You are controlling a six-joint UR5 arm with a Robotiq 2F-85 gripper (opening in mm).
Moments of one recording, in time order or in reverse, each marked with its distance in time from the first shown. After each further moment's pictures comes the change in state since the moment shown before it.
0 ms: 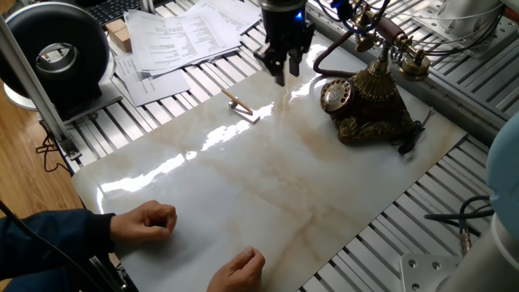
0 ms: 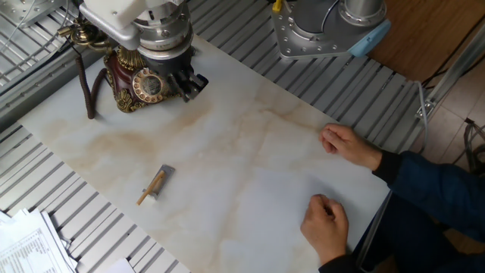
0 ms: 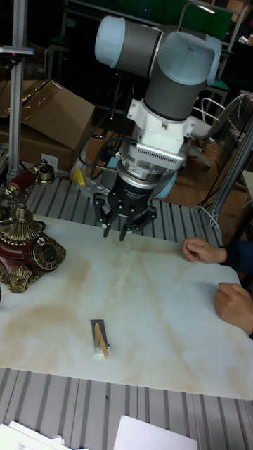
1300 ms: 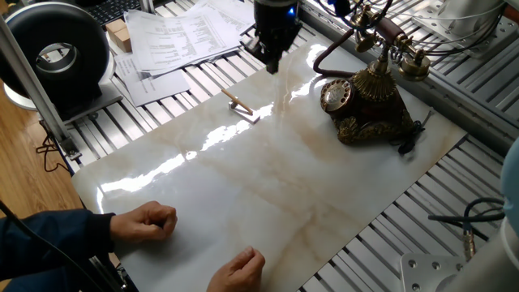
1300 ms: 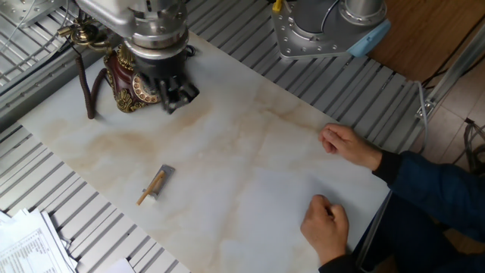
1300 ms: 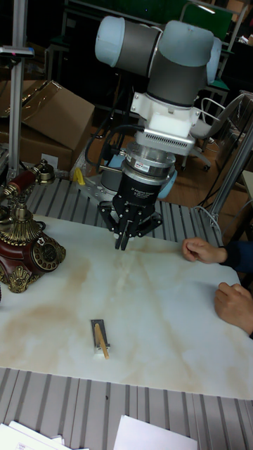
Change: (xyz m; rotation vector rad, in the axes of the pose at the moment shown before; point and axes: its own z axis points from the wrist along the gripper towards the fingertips) arm -0.056 0.018 -0.022 -0.059 -0.210 -0.018
